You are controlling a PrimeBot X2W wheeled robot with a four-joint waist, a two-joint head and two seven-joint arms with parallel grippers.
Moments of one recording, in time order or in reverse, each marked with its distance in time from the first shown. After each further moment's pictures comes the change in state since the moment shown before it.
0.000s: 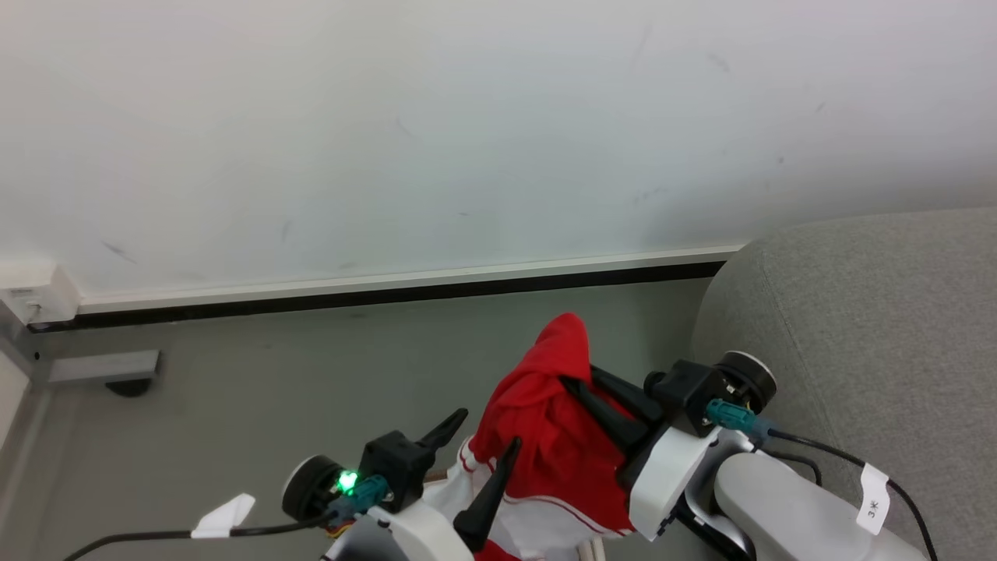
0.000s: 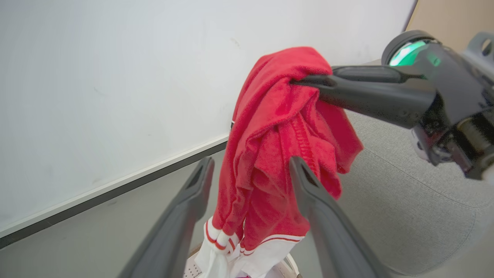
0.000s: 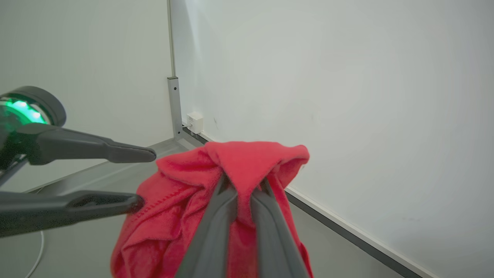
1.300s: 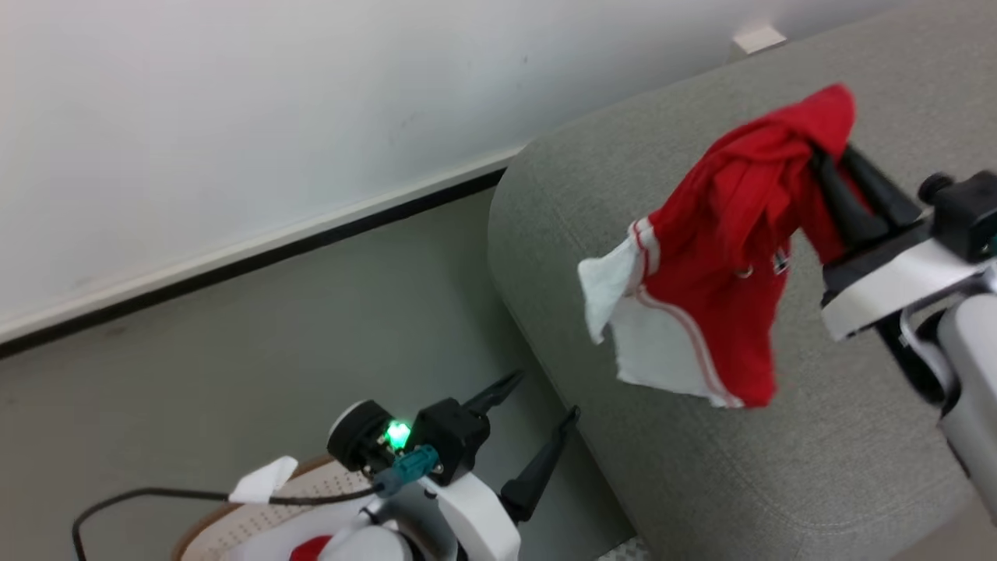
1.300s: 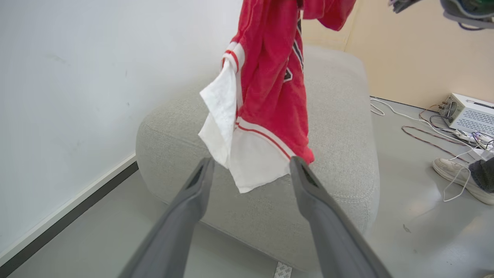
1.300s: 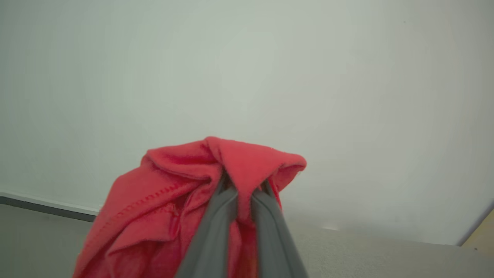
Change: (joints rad) left arm -0.103 -0.021 -0.080 -0.035 0.025 -0.030 0.010; right arm -0.043 -0.184 -0.553 -0.168 -0.193 0.000 0.069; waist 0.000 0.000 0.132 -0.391
